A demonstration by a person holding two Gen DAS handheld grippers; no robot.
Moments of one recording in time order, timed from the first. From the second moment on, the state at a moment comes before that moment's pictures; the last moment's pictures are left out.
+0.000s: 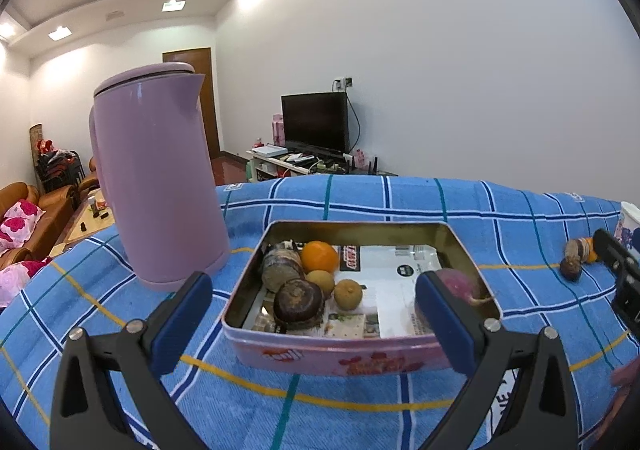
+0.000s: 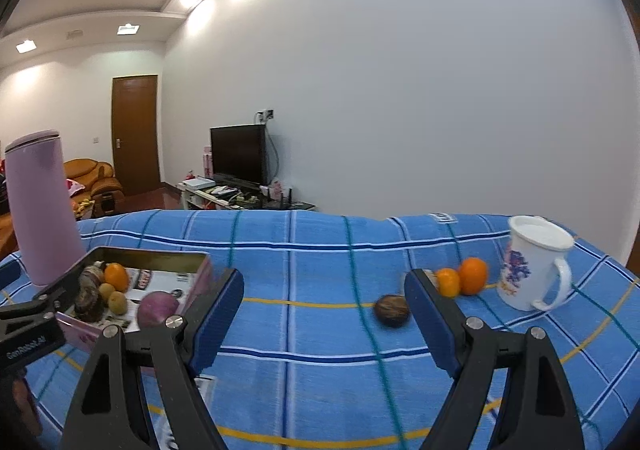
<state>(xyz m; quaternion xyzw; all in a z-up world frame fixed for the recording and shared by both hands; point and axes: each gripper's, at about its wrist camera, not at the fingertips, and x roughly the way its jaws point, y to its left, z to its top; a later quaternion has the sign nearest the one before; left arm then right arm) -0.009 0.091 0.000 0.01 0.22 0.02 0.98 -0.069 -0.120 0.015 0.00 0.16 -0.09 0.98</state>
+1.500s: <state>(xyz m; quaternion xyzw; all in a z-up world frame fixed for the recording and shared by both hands) 0.096 -0.219 -0.047 0.08 0.43 -0.23 0.87 -0.102 -0.333 -0.001 0.21 0.27 -0.20 0.92</state>
